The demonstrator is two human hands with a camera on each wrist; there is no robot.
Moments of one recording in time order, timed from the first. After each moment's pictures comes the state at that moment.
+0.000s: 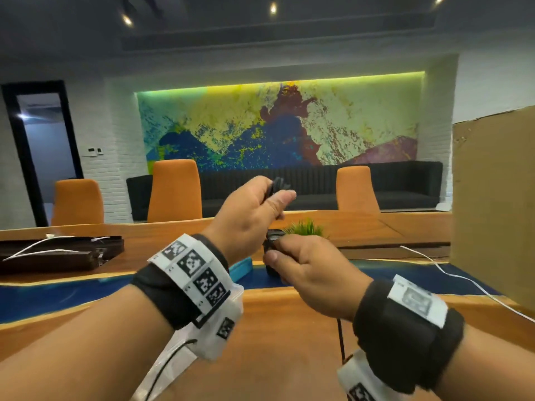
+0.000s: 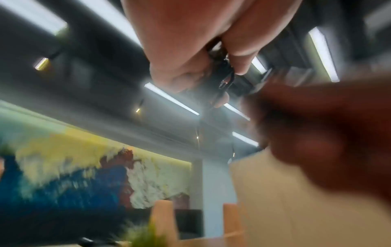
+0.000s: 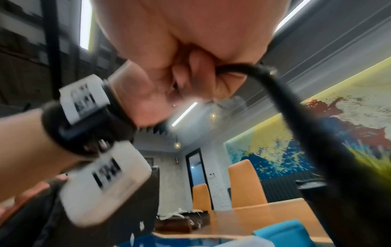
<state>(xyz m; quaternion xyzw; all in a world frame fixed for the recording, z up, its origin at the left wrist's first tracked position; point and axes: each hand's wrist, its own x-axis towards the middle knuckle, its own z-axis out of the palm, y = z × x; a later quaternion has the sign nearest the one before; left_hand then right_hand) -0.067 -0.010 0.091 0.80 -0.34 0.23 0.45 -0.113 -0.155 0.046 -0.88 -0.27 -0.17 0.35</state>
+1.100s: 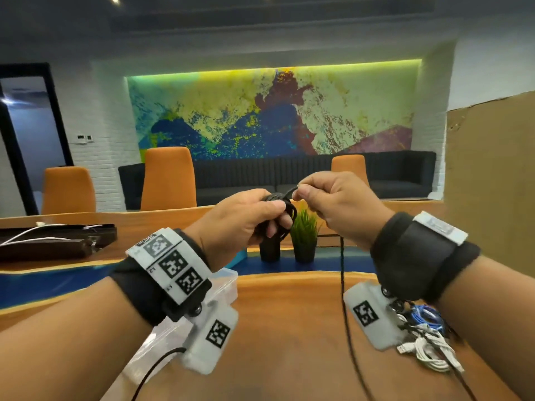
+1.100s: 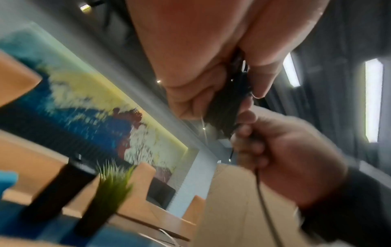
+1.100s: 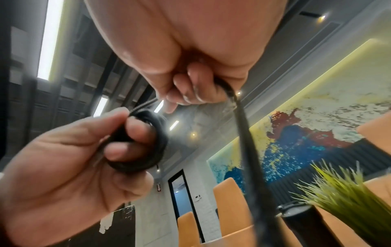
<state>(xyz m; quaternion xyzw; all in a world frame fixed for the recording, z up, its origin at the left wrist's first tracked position) -0.075 -0.004 0.075 0.76 -0.31 -0.02 0.57 -0.083 -0.199 0.081 -0.83 -0.22 -0.26 0.43</state>
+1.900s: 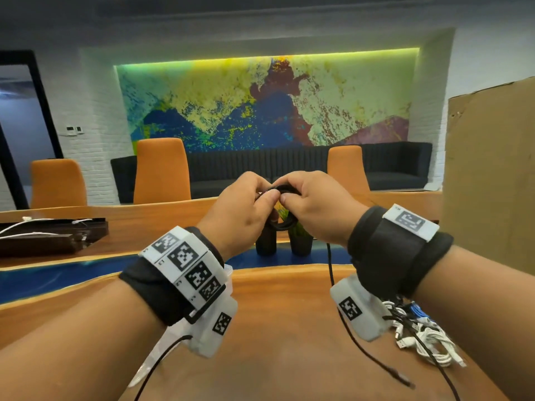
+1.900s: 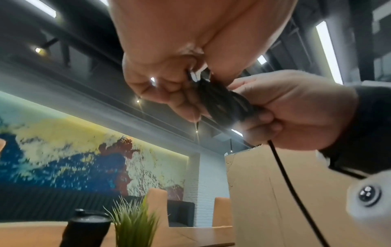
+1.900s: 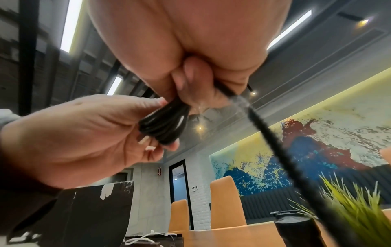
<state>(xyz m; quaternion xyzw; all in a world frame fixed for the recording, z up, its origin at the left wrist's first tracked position) -0.038 -0.017 0.060 0.85 -0.29 0.24 0.37 -0.062 -0.178 0.075 -0.88 -0.23 -0.25 0.33</state>
